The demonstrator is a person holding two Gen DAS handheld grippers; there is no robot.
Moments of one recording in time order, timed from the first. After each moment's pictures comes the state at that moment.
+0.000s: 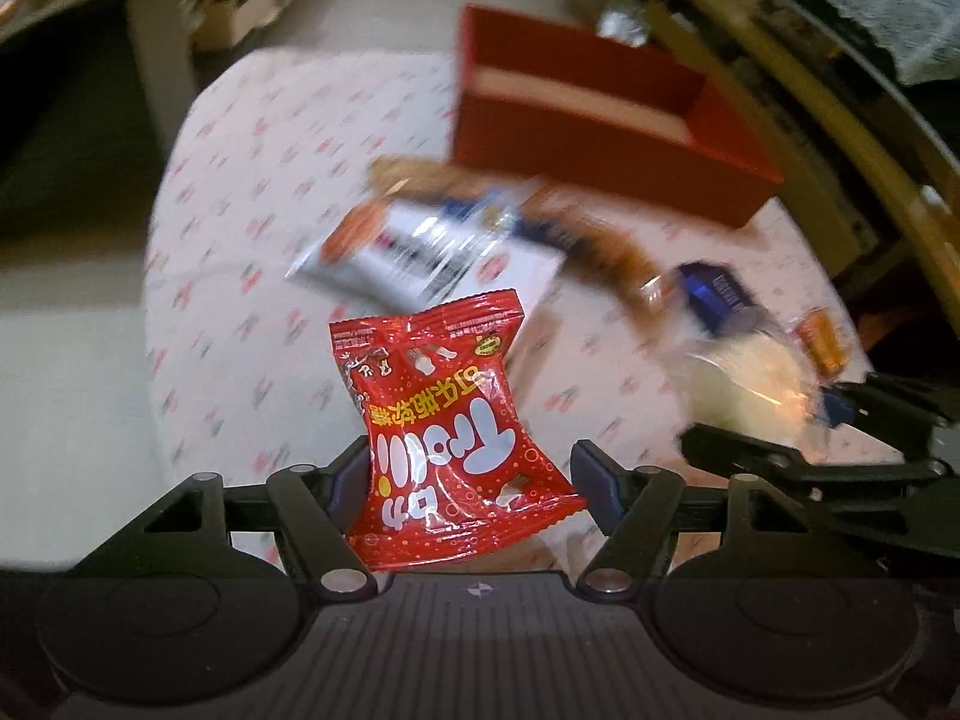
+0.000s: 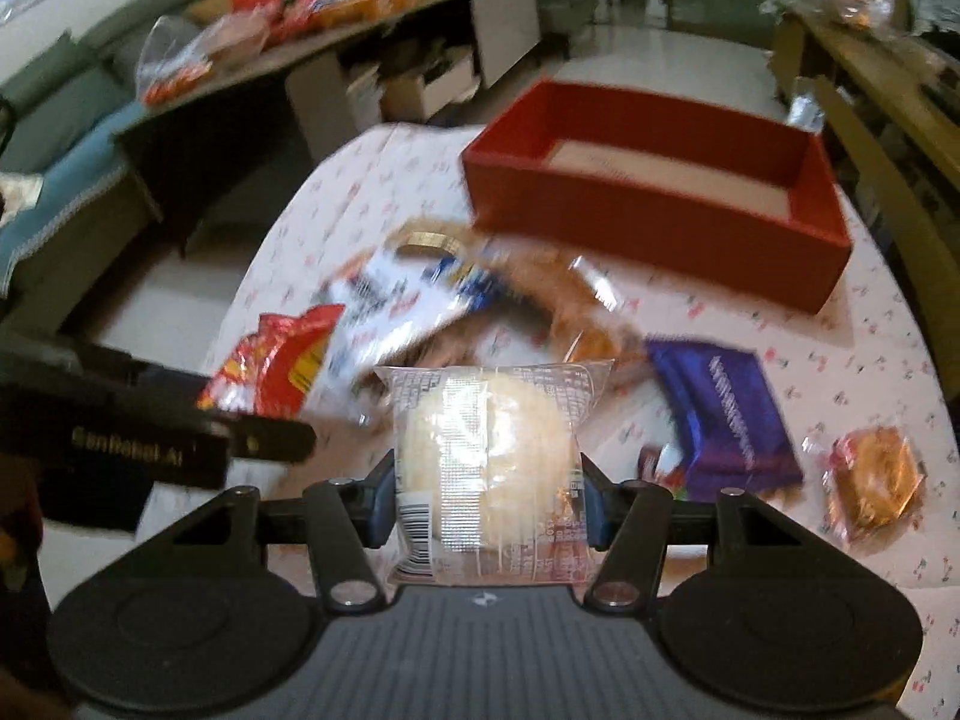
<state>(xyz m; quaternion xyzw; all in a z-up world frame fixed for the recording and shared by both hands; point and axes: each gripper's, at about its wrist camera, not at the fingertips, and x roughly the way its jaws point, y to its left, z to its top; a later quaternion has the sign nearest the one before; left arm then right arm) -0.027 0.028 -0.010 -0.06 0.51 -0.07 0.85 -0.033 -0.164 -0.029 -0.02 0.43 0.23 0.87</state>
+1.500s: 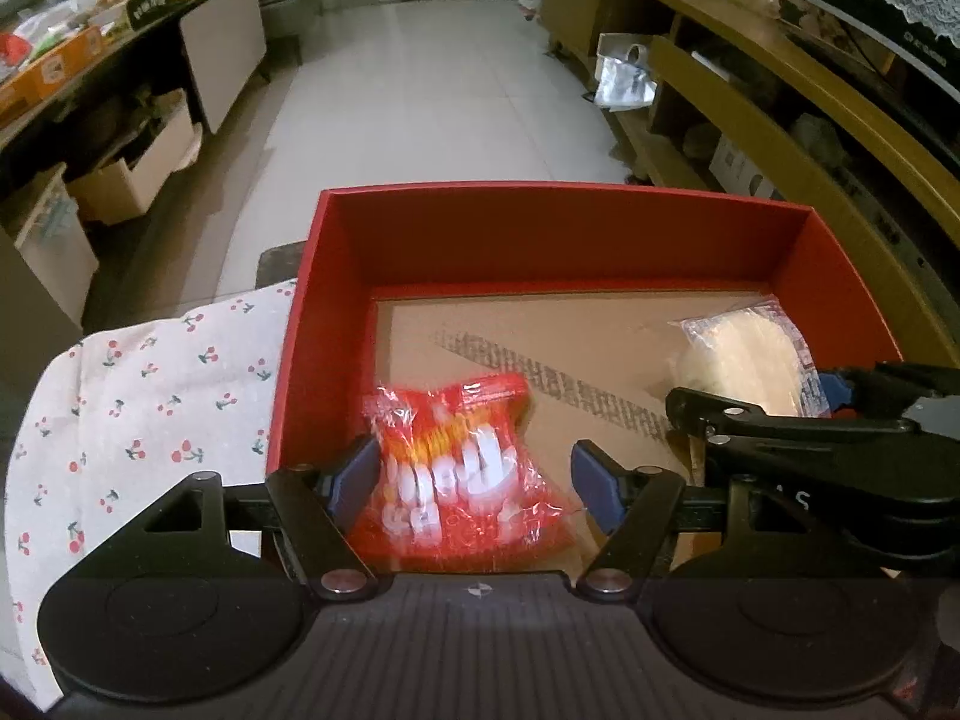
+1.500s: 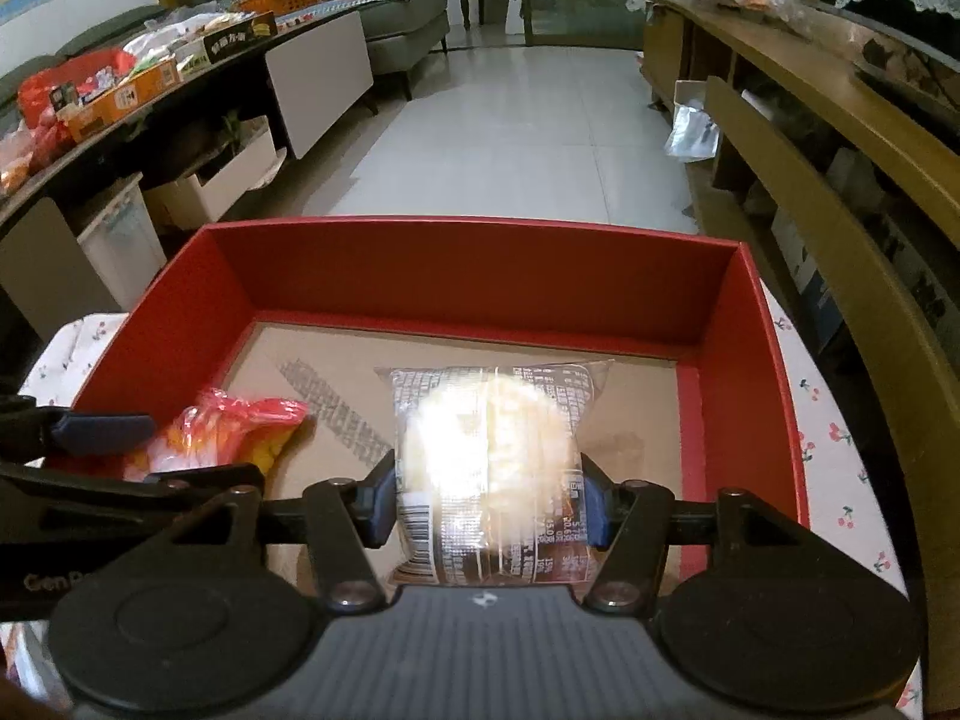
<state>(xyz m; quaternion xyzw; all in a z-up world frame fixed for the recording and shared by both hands) 0.221 -0.047 -0.041 0.02 0.47 -0.05 0.88 0.238 -0.201 -0.068 0.00 0.41 0.11 0.90</state>
